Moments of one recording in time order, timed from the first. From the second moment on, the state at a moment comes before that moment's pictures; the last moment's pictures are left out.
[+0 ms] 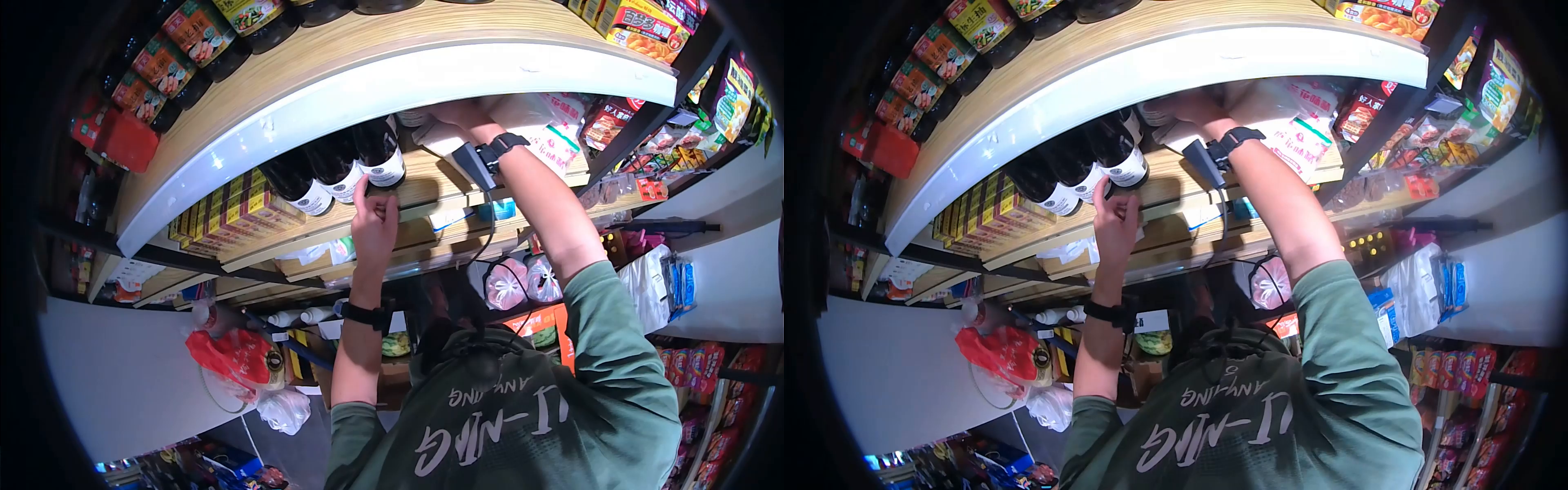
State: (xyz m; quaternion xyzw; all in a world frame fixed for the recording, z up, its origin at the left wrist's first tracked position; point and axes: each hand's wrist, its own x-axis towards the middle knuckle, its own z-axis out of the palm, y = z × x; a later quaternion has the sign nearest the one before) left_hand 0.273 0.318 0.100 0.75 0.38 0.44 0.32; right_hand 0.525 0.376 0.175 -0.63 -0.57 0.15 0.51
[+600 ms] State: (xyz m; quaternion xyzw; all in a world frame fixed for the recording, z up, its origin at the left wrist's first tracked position) left_hand 0.275 0.323 0.088 0.73 0.33 0.46 0.37; right_hand 0.529 0.403 0.152 -0.64 -0.64 0.04 0.42
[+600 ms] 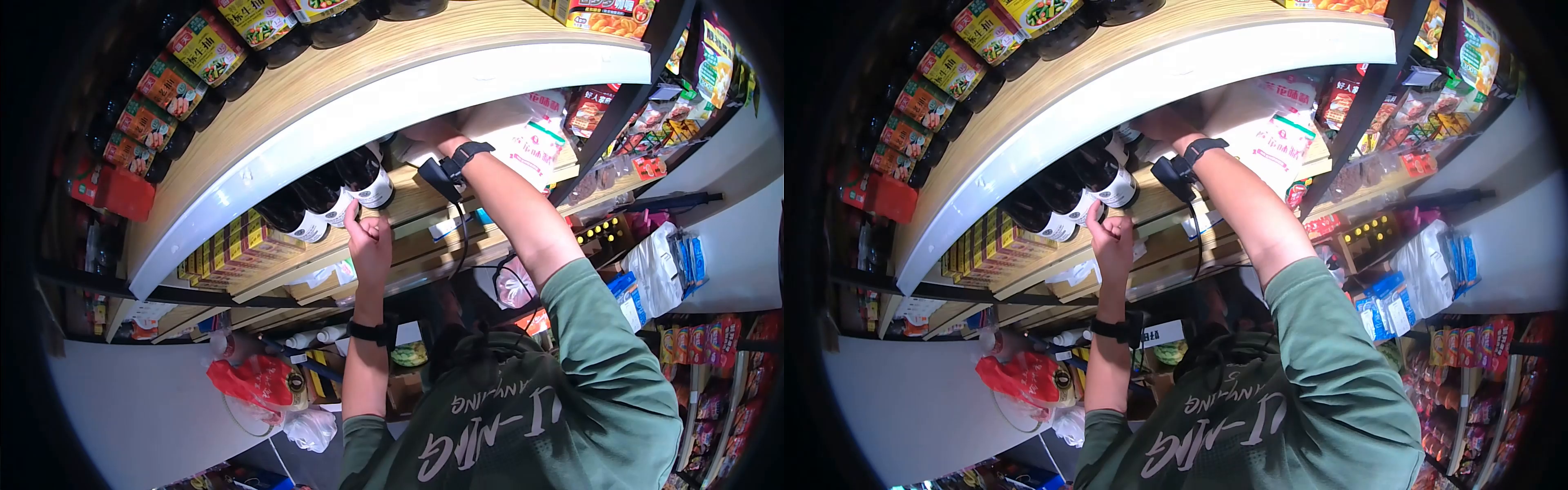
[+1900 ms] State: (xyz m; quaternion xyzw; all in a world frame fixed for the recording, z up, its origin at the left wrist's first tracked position) left_hand 0.392 0.309 0.135 0.89 0.29 0.32 0.14; right_hand 0.630 0.345 0.221 -0.70 -0.57 -0.13 0.42
